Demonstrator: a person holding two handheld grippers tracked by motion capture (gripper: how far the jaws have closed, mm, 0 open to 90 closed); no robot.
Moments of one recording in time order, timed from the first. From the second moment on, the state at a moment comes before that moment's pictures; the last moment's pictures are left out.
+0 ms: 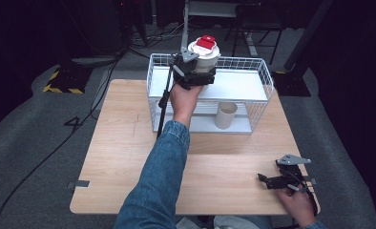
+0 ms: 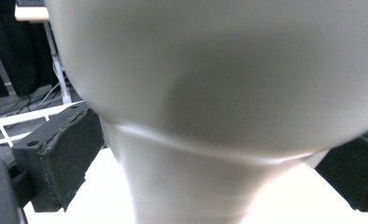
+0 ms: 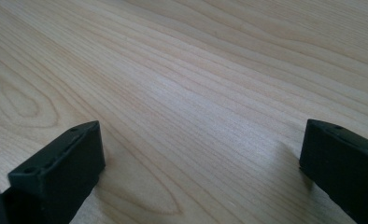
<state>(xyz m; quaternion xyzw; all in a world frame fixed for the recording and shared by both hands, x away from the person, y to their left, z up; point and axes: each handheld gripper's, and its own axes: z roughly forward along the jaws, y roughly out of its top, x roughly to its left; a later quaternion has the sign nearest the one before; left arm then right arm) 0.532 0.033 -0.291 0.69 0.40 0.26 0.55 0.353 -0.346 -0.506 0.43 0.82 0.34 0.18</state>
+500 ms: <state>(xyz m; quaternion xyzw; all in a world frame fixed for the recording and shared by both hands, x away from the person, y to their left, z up) 0.509 0.042 -0.275 0.70 0.38 0.25 0.55 0.353 -0.346 -0.506 0.43 0.82 0.34 0.18</state>
